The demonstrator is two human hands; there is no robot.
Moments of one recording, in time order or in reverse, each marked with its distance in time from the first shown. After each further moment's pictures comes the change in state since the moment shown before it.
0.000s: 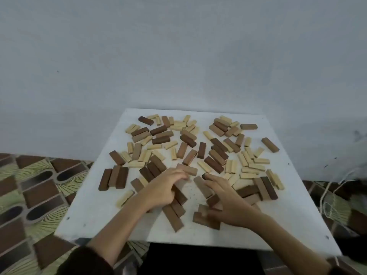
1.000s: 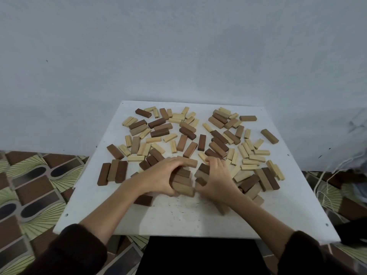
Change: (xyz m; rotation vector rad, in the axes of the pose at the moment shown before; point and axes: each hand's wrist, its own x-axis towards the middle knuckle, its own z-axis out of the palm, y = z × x) left_hand 0.014 -0.019 -0.015 0.105 -0.142 0.069; right_hand 0.045 -0.022 0.014 -0.111 0.309 0.217
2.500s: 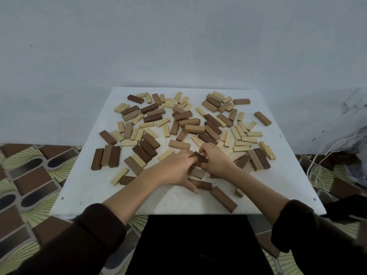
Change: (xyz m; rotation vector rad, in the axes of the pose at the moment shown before) left_hand 0.020 0.046 0.036 0.281 -0.095 0.099; right_hand 0.012 0.026 -0.002 0.052 -0.159 -0.020
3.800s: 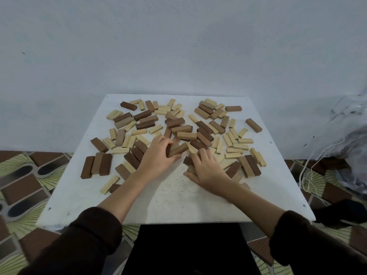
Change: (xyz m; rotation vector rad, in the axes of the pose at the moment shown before) left_hand 0.015 -0.031 -0.001 -0.293 0.596 -0.297; right_hand -0.022 -0.005 0.000 -0.447 0.090 -0.189
